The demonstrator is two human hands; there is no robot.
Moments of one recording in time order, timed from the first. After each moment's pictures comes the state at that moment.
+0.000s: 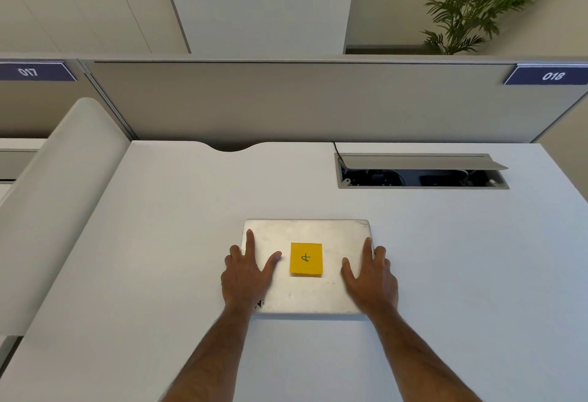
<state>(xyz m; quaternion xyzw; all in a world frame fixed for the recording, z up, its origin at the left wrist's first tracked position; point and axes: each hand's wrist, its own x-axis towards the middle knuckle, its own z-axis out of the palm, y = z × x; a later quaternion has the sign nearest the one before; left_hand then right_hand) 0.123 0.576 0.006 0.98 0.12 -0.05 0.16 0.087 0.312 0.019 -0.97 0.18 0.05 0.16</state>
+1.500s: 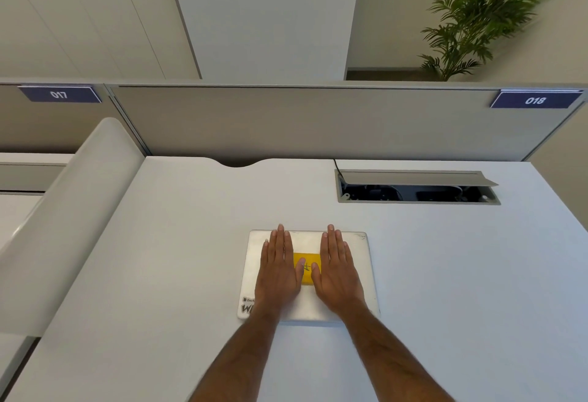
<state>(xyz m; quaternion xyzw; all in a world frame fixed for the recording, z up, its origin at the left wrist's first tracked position) 0.121 0.522 0.030 0.99 -0.11 0.07 0.12 0.109 0.365 0.027 -0.99 -0.05 -0.04 0.13</state>
